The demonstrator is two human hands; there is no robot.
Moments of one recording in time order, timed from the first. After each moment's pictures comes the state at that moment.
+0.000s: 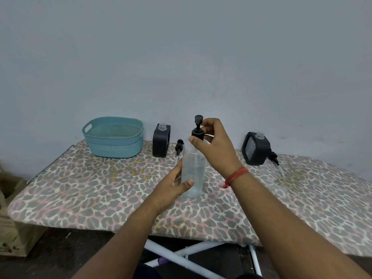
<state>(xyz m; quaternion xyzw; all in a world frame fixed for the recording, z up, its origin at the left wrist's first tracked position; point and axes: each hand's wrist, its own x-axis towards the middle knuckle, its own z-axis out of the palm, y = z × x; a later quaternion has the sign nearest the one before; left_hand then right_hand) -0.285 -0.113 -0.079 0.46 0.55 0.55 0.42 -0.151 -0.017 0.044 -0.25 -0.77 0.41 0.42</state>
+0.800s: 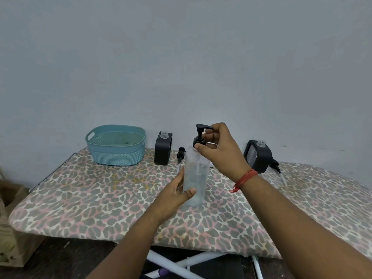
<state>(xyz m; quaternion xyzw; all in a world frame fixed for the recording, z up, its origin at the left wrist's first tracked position) -0.287 -0.110 -0.084 0.45 0.54 0.56 0.43 -0.144 -0.009 0.059 -0.26 -0.79 0.40 0.39</state>
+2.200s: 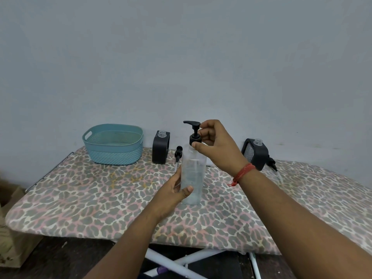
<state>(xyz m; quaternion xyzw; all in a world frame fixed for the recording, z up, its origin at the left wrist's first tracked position) -0.289 -0.108 -0.088 0.46 0.55 0.57 0.42 -0.140 -0.009 0.067 -0.23 -0.80 0.43 0.37</state>
